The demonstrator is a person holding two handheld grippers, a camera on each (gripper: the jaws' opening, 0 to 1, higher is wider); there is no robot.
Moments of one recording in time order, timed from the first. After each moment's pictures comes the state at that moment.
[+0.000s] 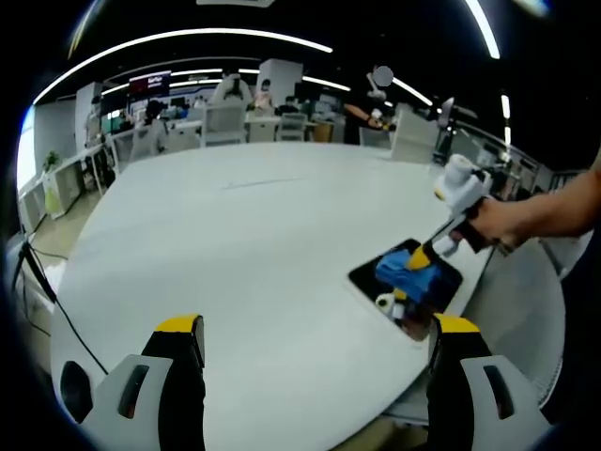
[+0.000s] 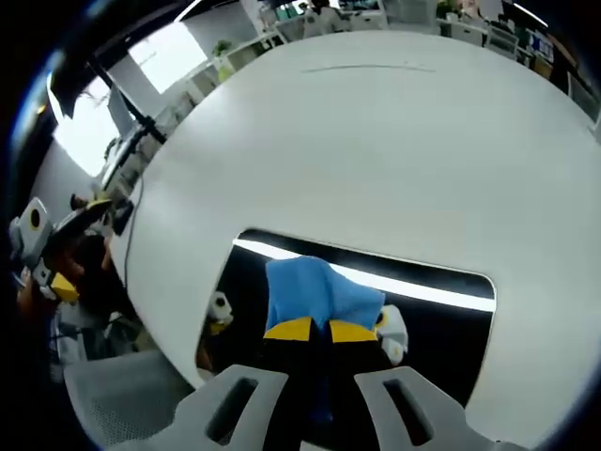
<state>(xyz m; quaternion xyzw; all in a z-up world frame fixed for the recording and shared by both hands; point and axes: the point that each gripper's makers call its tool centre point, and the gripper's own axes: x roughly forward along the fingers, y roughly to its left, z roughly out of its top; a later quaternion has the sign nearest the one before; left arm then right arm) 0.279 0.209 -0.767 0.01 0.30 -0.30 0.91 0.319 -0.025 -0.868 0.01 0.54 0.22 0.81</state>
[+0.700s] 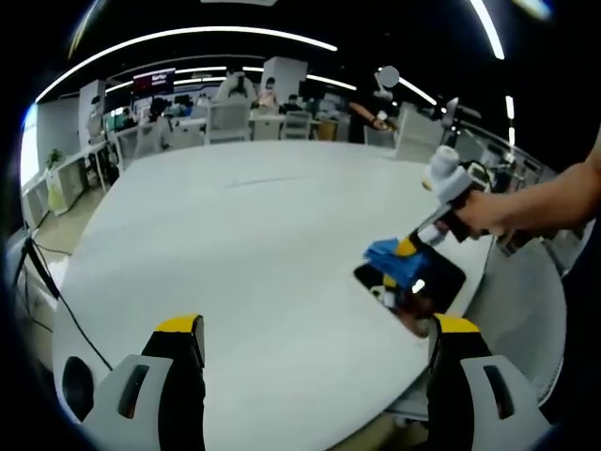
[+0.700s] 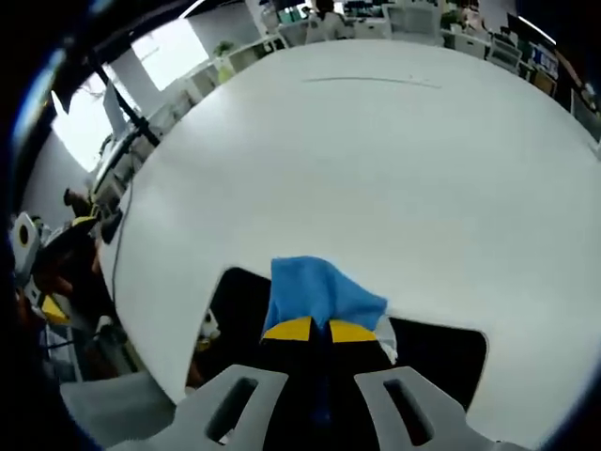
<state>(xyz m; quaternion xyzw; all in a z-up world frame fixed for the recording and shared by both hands) 0.279 0.217 -0.770 0.01 0.30 -0.29 0.91 0.351 -0.020 -0.868 -0.01 0.52 0.22 0.82</state>
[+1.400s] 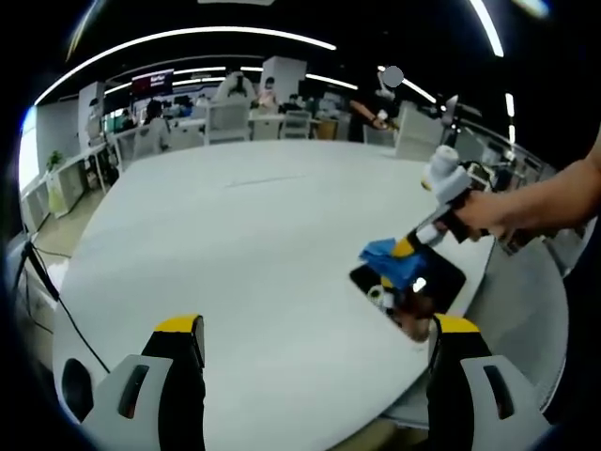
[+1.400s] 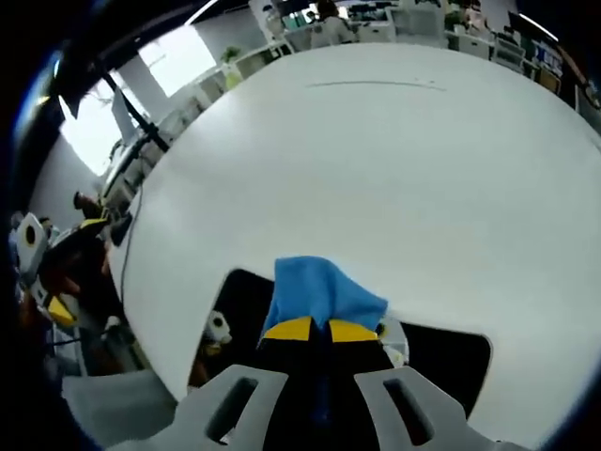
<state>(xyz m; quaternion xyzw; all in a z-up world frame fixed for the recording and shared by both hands) 0.279 0.202 -0.767 0.01 0.30 -0.29 0.91 0.350 -0.022 -0.867 0.01 0.51 0.24 0.82</state>
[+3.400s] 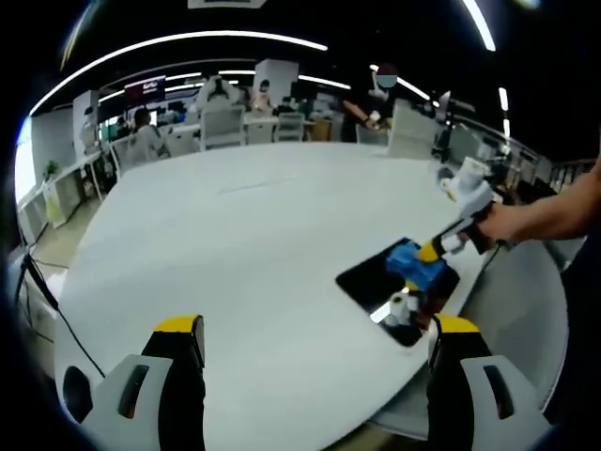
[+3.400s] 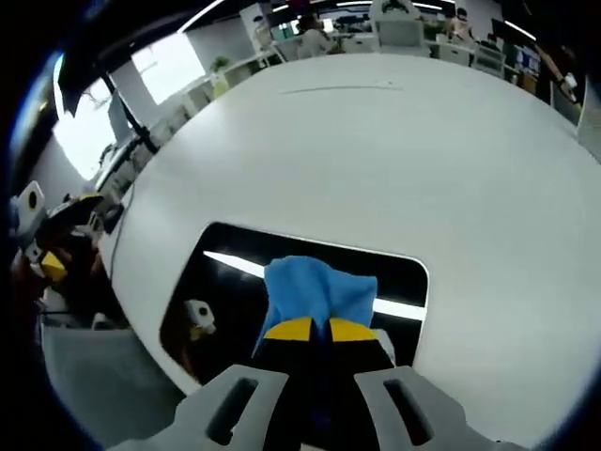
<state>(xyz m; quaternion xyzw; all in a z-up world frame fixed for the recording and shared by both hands) 0.274 0.185 -0.761 0.03 0.29 -0.30 0.91 0.303 -0.083 -0.867 0.00 0.49 0.20 0.85</state>
